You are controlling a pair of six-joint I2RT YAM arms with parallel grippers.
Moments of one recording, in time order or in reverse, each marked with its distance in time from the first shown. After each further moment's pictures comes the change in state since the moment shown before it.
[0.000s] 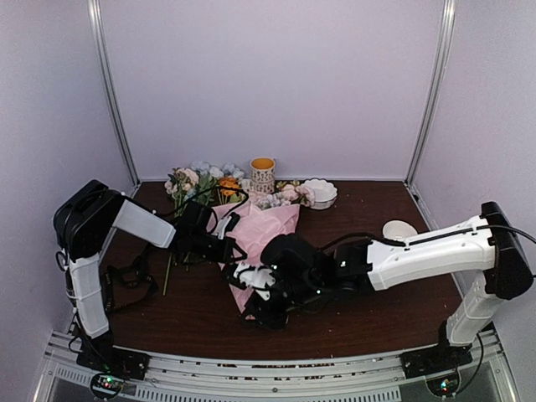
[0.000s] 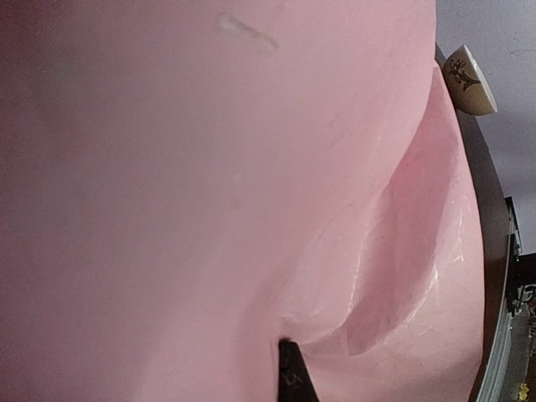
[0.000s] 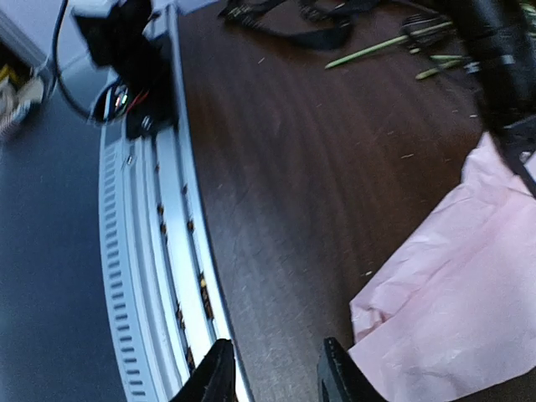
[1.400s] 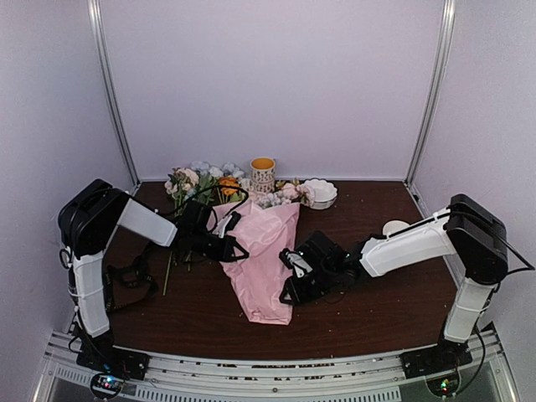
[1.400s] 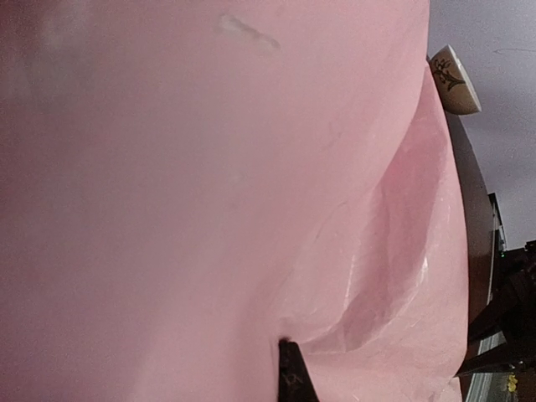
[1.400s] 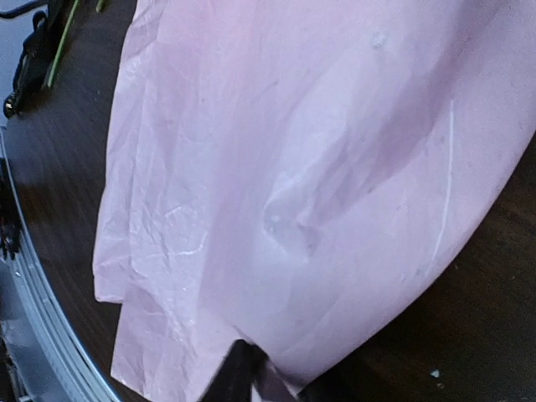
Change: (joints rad) left arm 0.024 0.044 0.026 0.029 0.080 0.005; right arm -0.333 0.088 -0.244 0.187 -0.066 0.472
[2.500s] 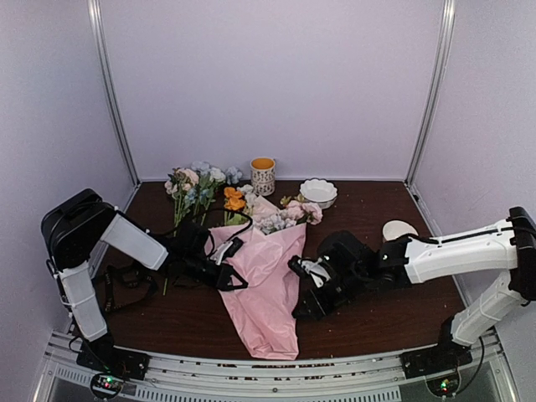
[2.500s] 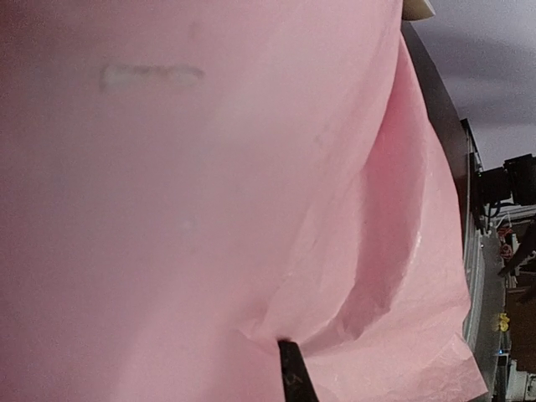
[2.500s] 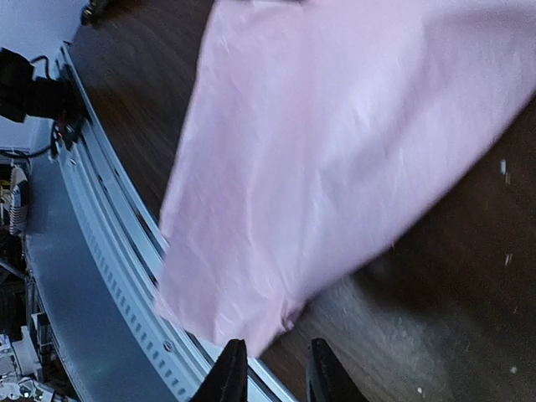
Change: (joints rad) left arm -0.114 -0.166 -0.276 0.073 0.047 0.003; right arm 0.111 -0.359 -0.181 -0.194 -0.112 -0.026
